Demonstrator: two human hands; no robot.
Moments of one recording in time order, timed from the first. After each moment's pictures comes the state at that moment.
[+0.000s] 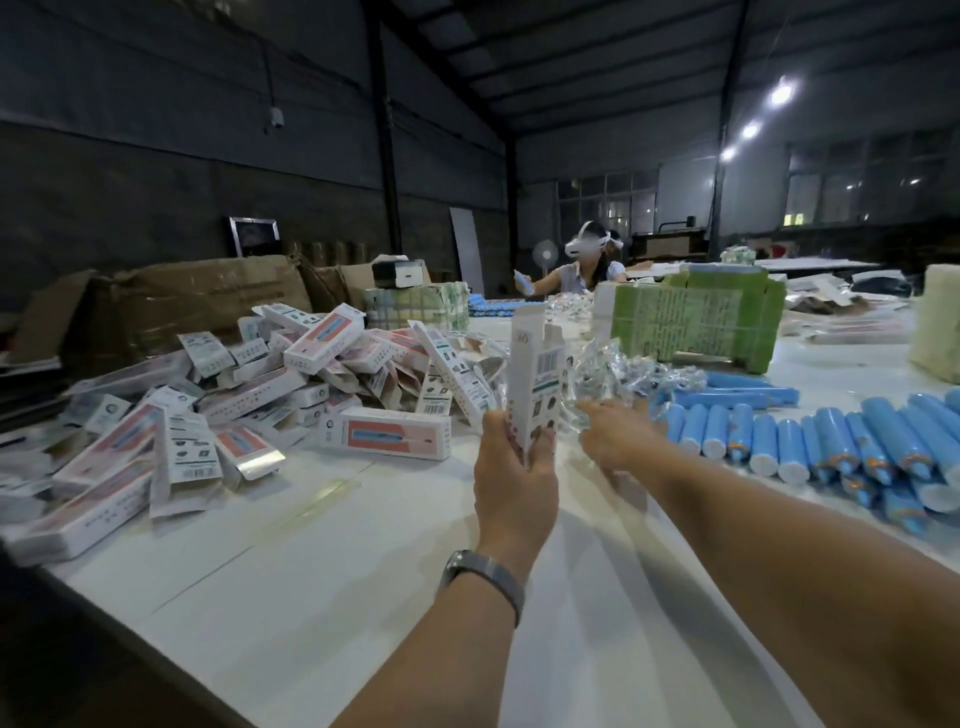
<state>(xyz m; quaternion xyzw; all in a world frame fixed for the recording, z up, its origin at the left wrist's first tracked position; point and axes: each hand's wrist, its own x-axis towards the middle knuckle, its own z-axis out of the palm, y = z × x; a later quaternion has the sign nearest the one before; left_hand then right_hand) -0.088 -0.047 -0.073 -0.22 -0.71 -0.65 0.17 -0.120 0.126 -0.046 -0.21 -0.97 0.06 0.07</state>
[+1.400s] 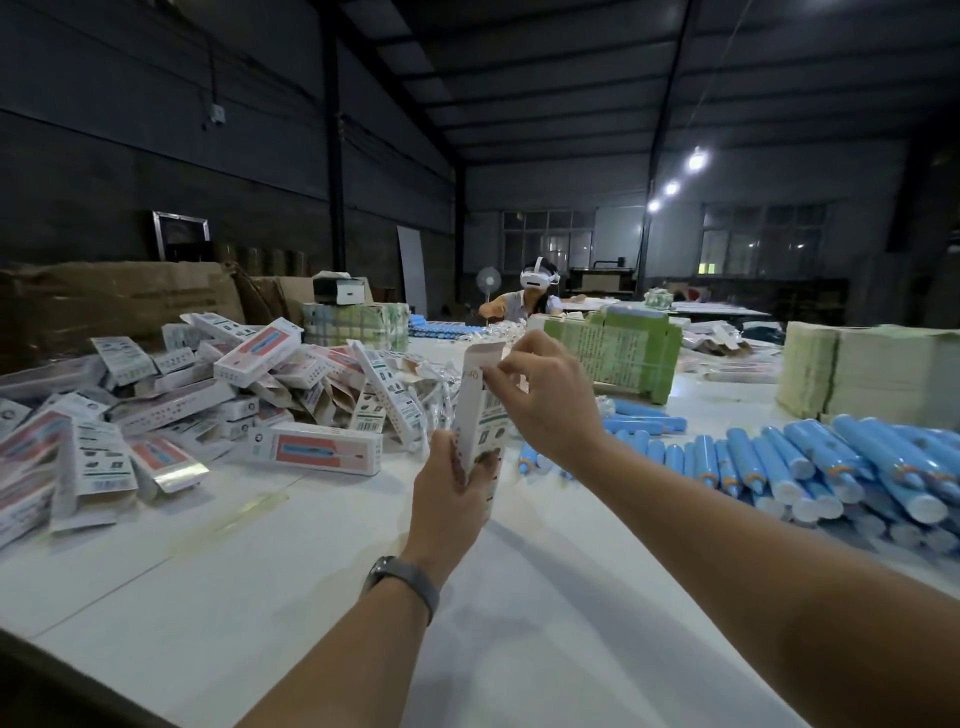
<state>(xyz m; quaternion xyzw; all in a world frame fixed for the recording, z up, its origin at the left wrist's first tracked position) -0.076 -0.046 -0.072 -0.28 -0.68 -0.67 0.13 -0.018 0.061 0.033 0.04 -0.85 0.15 0.50</state>
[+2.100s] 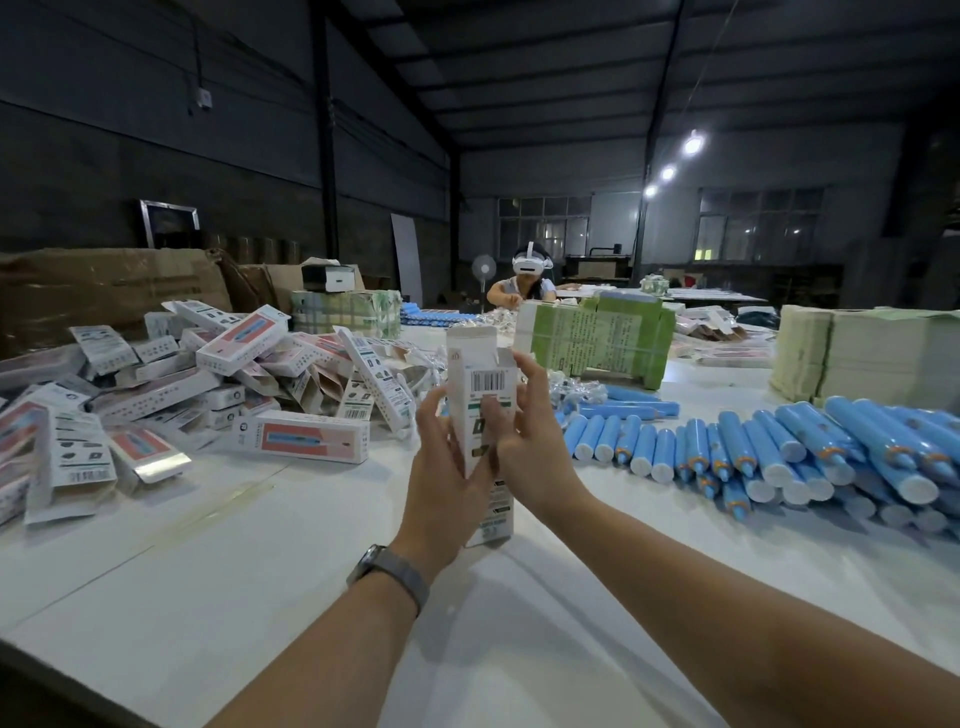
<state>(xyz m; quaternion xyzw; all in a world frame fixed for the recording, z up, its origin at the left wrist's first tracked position) -0.062 -0.047 -0.064 -0.40 -0.61 -0.68 0.14 -0.012 0.044 -0.024 0.06 -0.74 0.53 0.41</state>
